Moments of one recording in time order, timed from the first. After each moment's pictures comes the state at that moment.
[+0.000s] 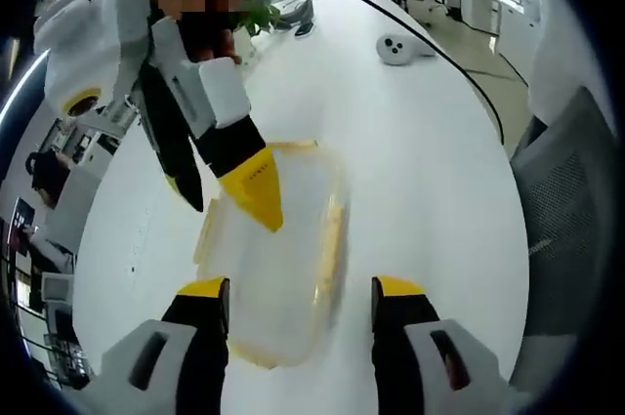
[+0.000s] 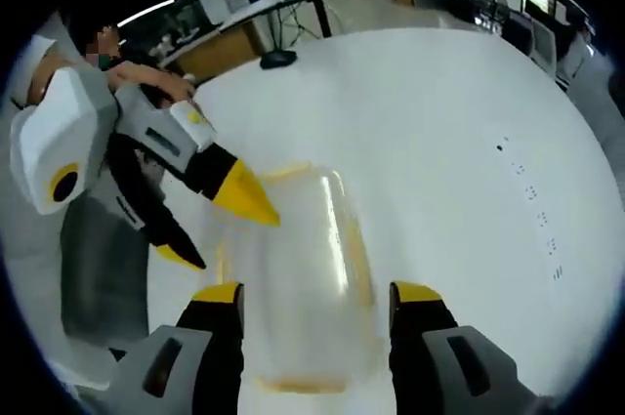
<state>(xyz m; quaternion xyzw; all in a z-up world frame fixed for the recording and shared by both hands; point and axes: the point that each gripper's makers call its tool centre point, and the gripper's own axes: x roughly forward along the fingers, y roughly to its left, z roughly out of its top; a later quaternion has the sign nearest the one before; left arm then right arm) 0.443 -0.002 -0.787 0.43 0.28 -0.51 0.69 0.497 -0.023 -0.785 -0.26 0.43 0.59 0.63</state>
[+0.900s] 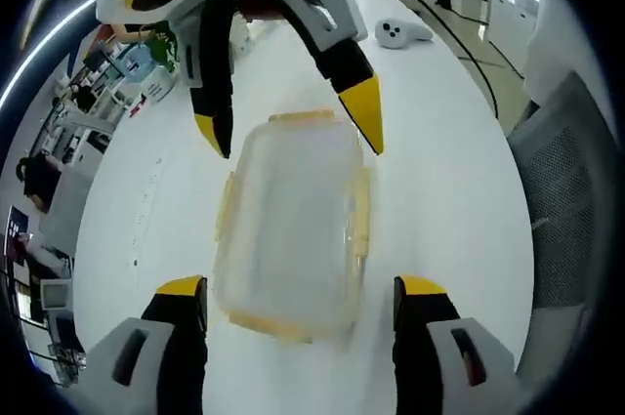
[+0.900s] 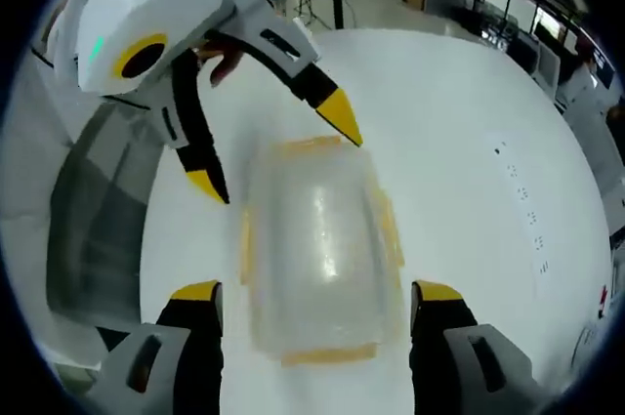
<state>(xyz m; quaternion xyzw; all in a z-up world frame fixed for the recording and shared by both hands) 0.465 0.022 -0.789 0.45 0.29 -0.52 0.66 0.468 -0.044 -0.785 -0.31 0.41 0.58 0.63</state>
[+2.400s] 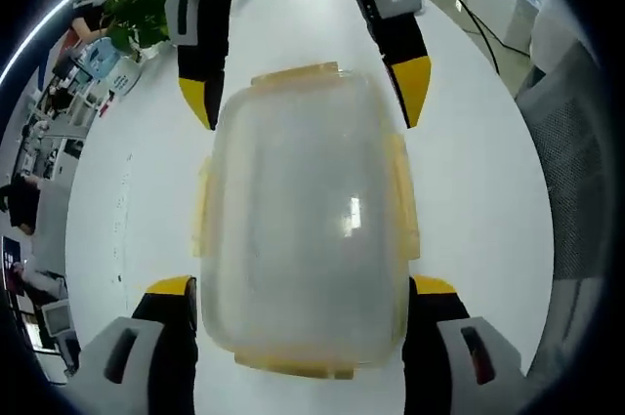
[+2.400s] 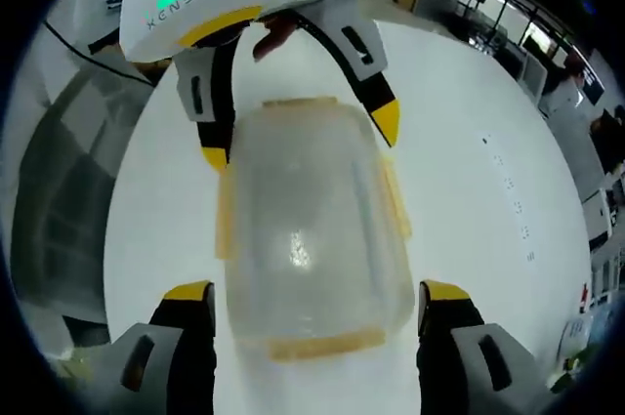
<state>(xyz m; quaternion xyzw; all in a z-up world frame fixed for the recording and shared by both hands) 0.483 0.016 -0.830 0.50 0.33 -0.54 0.60 0.471 -0.058 -0.814 -0.36 0.39 0.54 0.65</state>
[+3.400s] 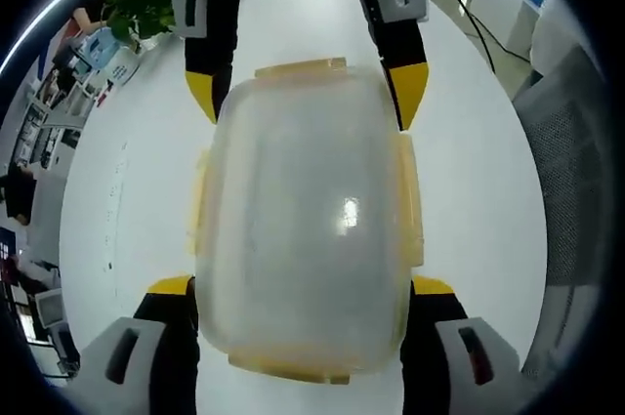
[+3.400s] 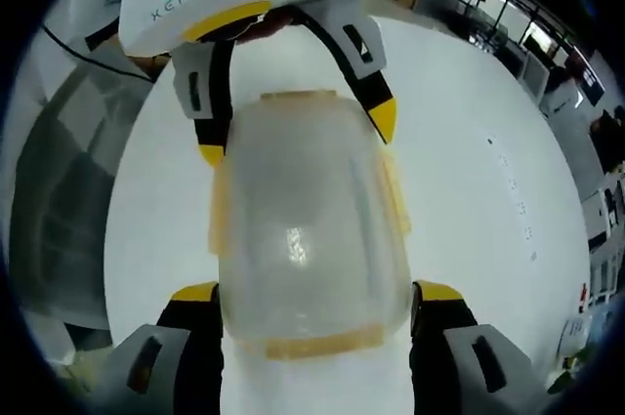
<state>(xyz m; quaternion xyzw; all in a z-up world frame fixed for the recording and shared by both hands) 0.470 0.026 -0.831 0.49 0.34 -0.53 0.60 0.460 -0.049 -0.817 -0.36 0.39 0.53 0.65</state>
